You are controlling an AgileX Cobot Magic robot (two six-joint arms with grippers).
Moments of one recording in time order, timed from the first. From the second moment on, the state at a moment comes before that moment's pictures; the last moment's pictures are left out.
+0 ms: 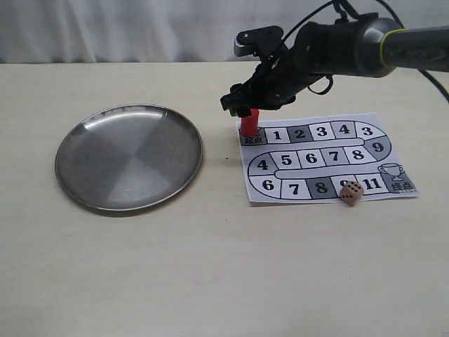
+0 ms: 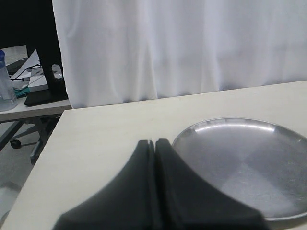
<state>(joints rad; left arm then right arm) 0.11 0.01 0.00 0.15 0.19 -0.09 0.34 2.17 -1.59 0.23 0.45 -0.22</state>
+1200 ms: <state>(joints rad) 0.11 0.01 0.00 0.15 0.19 -0.09 0.25 2.07 -1.56 0.17 0.48 -0.22</state>
